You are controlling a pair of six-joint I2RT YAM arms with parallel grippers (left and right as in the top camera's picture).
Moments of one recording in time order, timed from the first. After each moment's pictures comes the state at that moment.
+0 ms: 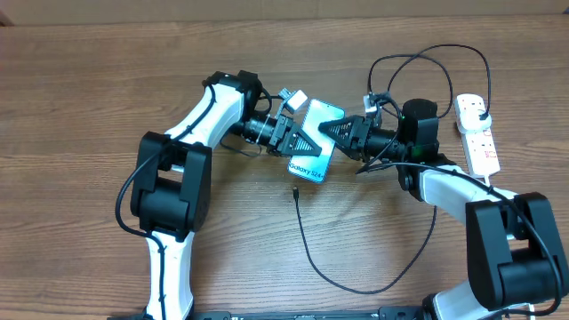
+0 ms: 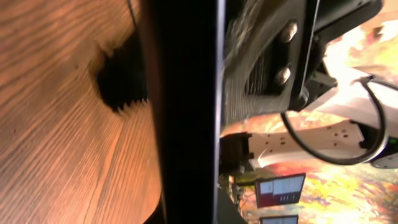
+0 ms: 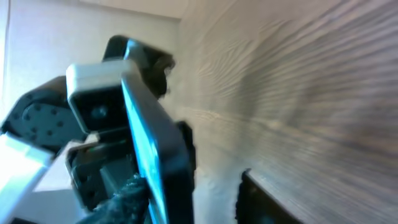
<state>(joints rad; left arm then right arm) -0.32 2.24 1.68 -1.25 1.36 0.40 0.14 1.73 0.76 0.50 -0.96 1.00</state>
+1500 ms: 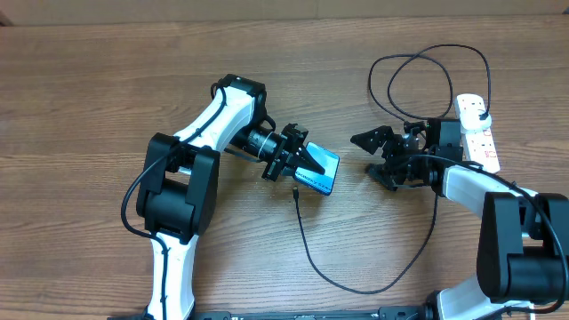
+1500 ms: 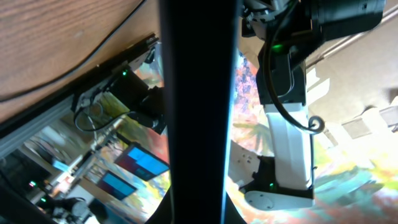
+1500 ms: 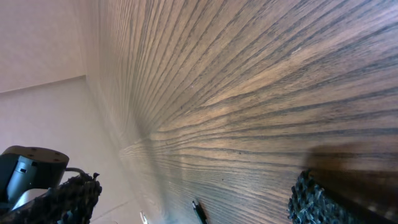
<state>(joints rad) -0.36 2.24 1.68 -1.69 1.38 -0.10 -0.04 1.74 0.75 -0.01 -0.80 0.83</state>
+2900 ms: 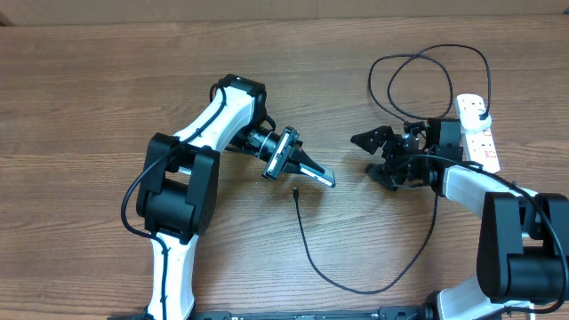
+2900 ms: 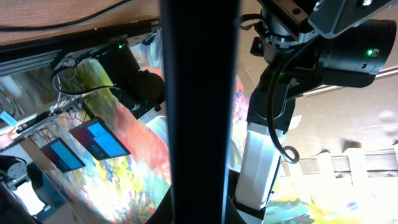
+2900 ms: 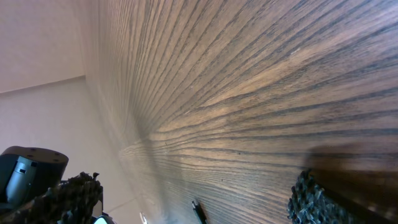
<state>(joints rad) -0.36 2.24 1.68 -1.69 1.38 -0.43 -0.04 1.74 0.75 -0.01 -0.80 0.83</state>
